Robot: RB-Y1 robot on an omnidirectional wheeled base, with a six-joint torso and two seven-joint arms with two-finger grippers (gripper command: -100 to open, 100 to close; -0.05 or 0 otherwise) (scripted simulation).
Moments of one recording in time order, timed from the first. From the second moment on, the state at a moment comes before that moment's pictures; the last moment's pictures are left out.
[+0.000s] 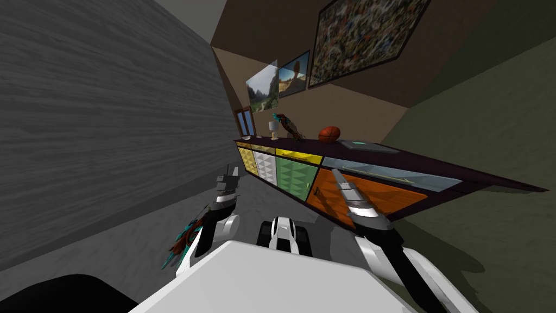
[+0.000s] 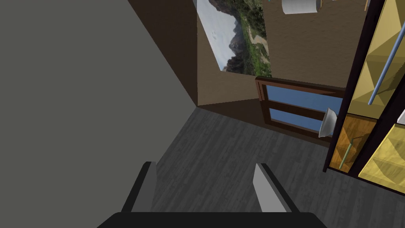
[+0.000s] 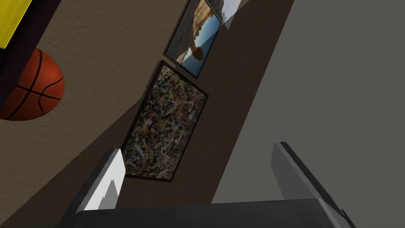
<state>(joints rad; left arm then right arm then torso) 0.55 0.01 0.07 -2.28 0.08 -0.53 -0.02 0.55 -0.28 -0.11 -2.31 0.26 -0.41 0.18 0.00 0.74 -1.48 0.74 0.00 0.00</state>
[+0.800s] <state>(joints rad) 0.55 0.01 0.07 -2.28 0.08 -0.53 -0.02 0.58 -0.43 -0.17 -2.31 0.49 -0.43 0.39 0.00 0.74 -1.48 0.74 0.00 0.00</state>
